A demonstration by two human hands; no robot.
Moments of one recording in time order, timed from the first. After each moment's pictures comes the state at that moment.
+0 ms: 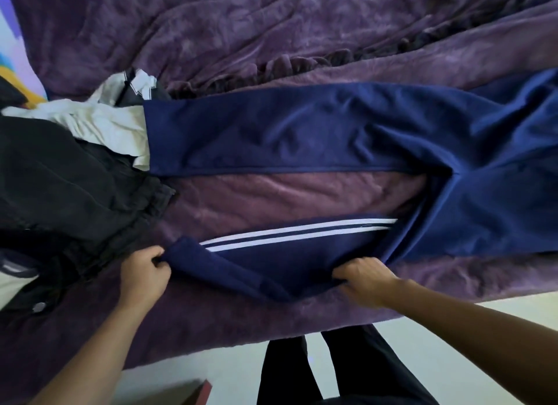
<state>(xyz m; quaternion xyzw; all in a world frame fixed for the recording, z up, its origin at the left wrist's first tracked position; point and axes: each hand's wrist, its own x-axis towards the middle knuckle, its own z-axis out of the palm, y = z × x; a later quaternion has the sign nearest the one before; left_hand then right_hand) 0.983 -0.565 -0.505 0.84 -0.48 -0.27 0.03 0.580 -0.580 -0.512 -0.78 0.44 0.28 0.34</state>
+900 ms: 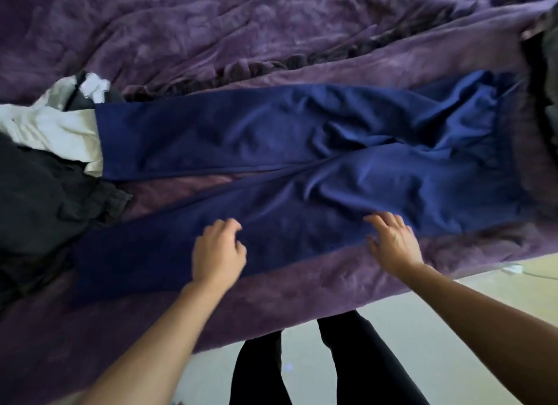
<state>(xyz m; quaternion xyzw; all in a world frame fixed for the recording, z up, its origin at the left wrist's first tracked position) 0.795 -0.595 -0.492 0.70 -0.66 -0.26 0.03 0.457 -0.583 -0.515 -0.66 0.72 0.08 0.19</state>
